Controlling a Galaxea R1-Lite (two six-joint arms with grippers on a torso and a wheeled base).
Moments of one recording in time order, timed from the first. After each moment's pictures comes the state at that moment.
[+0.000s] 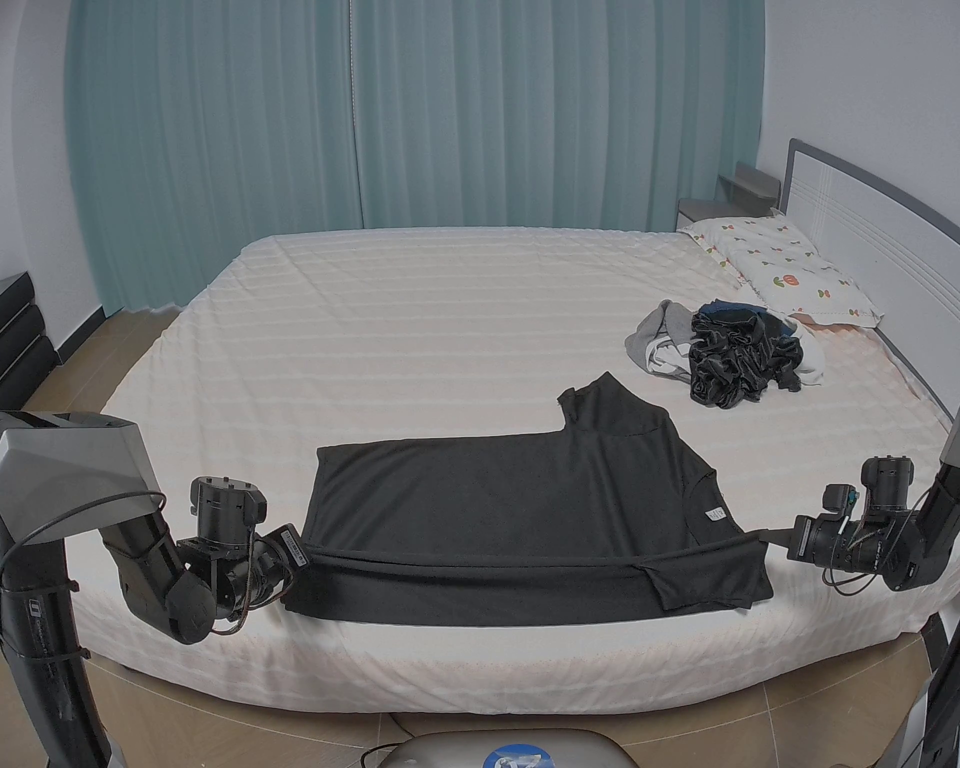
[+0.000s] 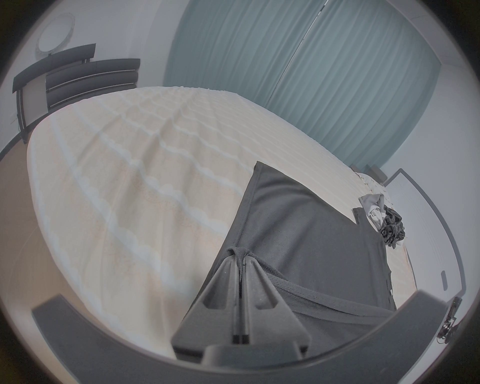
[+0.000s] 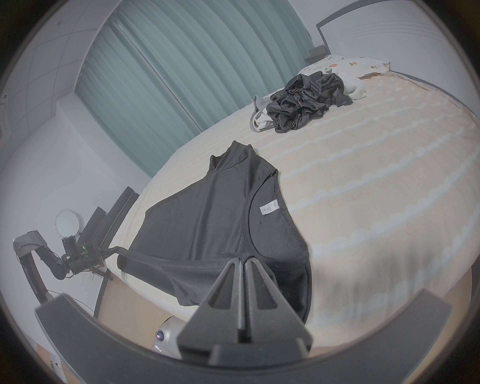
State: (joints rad) left arm -0.19 2.21 -0.56 -1.01 0.14 -0.66; right arm -0.18 2.11 -0.49 -0.98 0.53 0.20
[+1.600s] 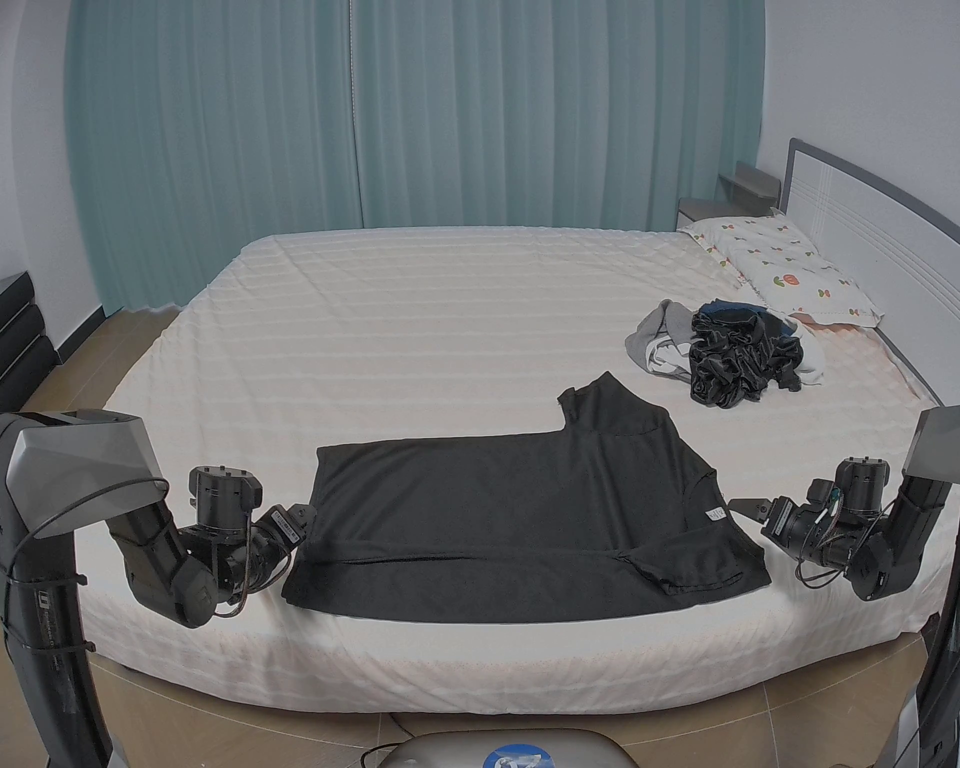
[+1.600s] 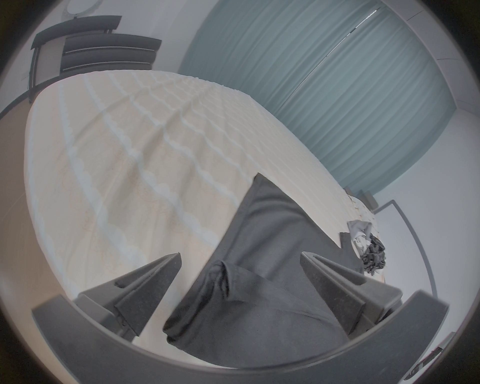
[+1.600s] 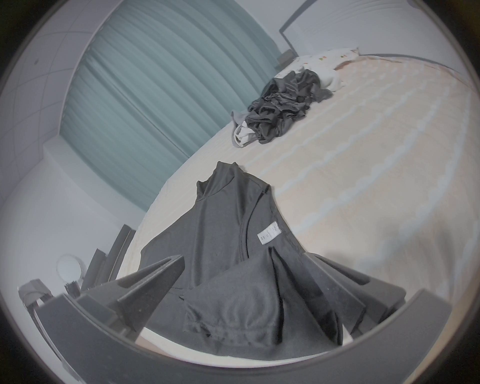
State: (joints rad) left arm -0.15 2.22 -0.61 -1.01 0.09 -0.82; right arm -0.11 2.23 -0.50 -1.22 0.38 0.57
